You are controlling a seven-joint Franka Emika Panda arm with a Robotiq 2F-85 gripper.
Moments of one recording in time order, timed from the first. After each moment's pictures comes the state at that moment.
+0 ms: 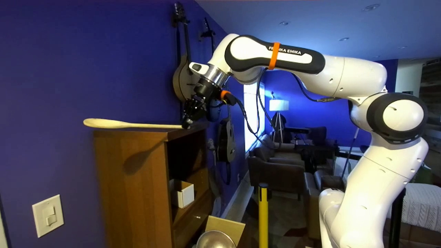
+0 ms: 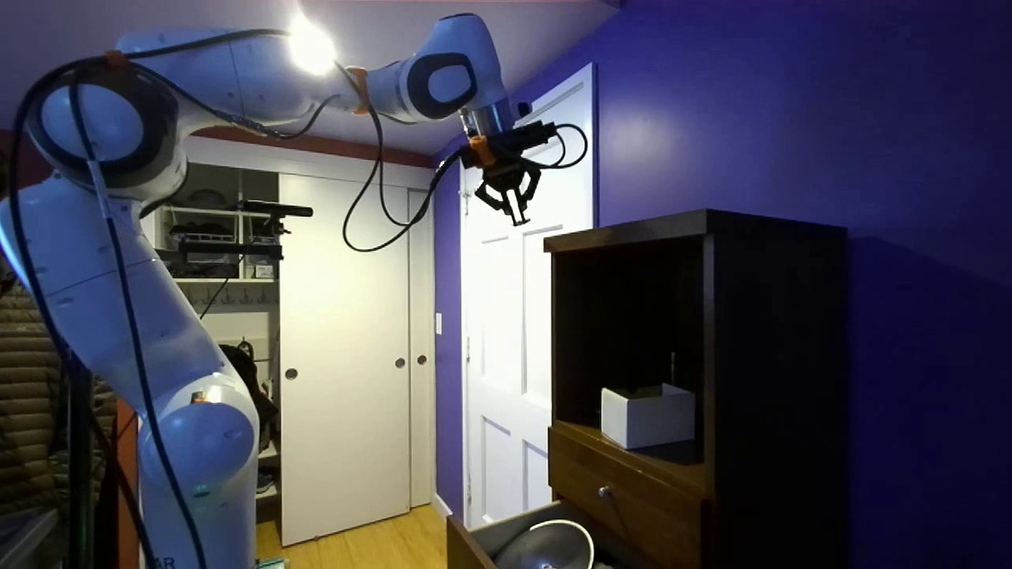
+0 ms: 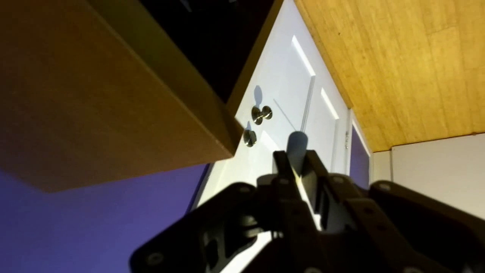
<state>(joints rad) 0.15 -0.48 -0.08 -1.85 0.25 1.91 -1.01</state>
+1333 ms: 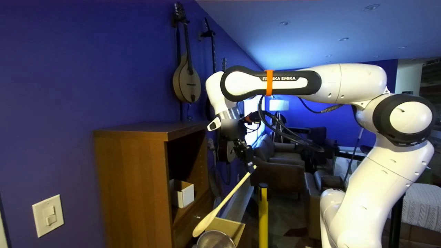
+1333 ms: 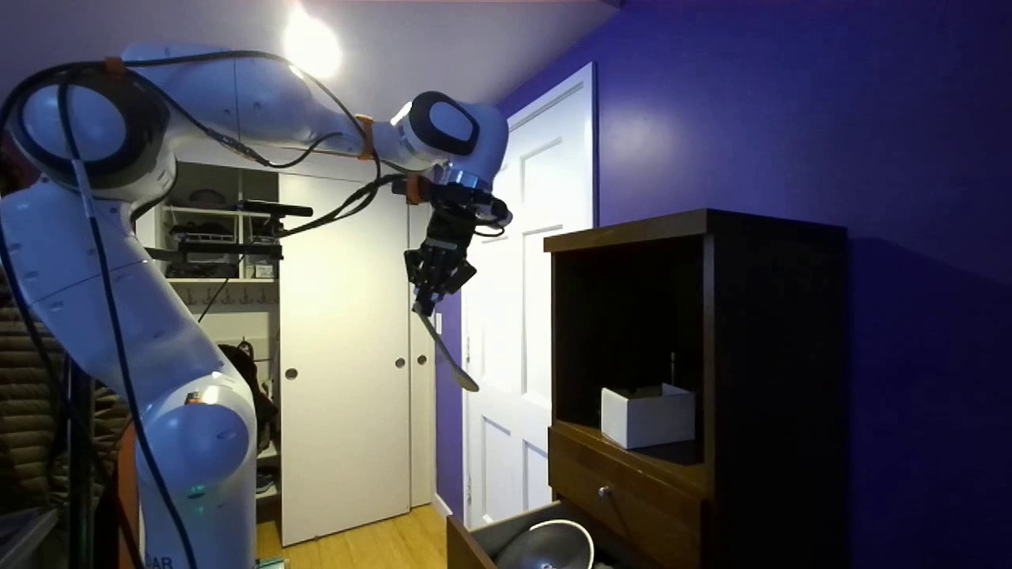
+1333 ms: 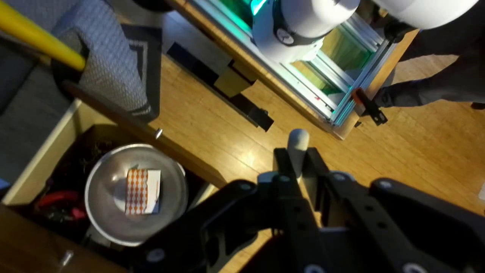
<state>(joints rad) 0.11 -0.51 -0.04 -2.03 -0.03 1.16 -0.58</state>
